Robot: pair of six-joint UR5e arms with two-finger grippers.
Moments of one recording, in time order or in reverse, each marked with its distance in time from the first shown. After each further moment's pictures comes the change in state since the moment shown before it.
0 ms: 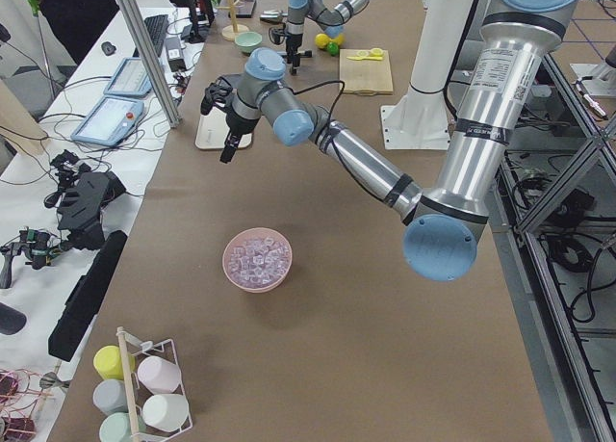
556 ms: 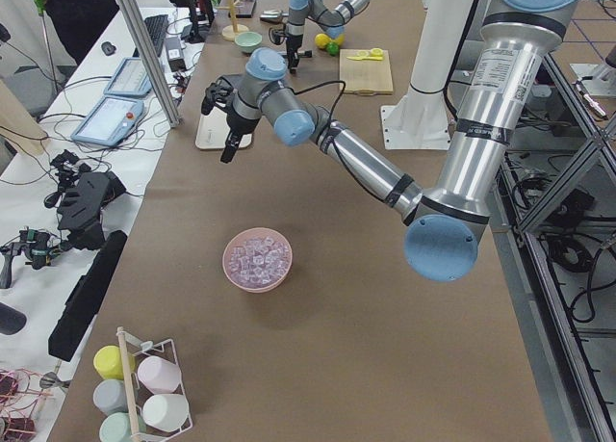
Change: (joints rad) left arm 0.000 0.003 -0.003 0.000 0.000 0.000; right arm -0.007 -0.001 0.002 -0.002 -0.027 0.000
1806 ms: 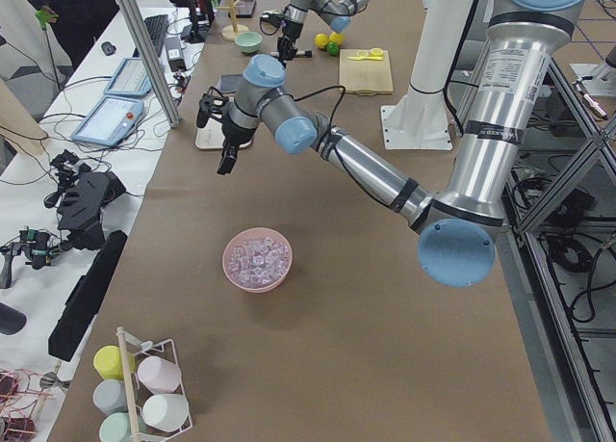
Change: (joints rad) left arm -0.053 0.049 0.005 0.001 0.015 -0.113; right arm -0.097 0.189 0.191 0.001 -0.176 0.000
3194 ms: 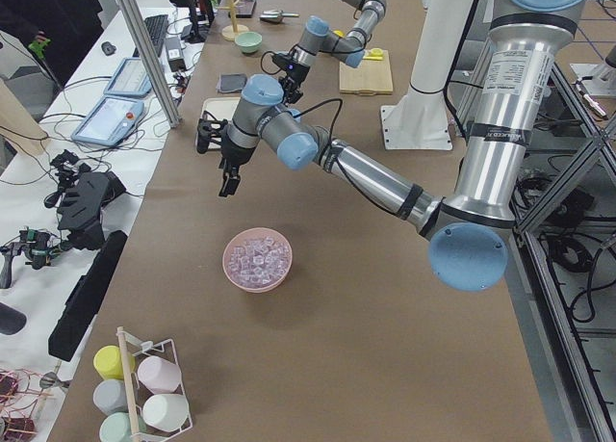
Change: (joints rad) left arm 0.003 0.033 0.032 -0.001 0.052 -0.071; right arm -0.217 0.314 -0.257 0.004 -0.256 0.000
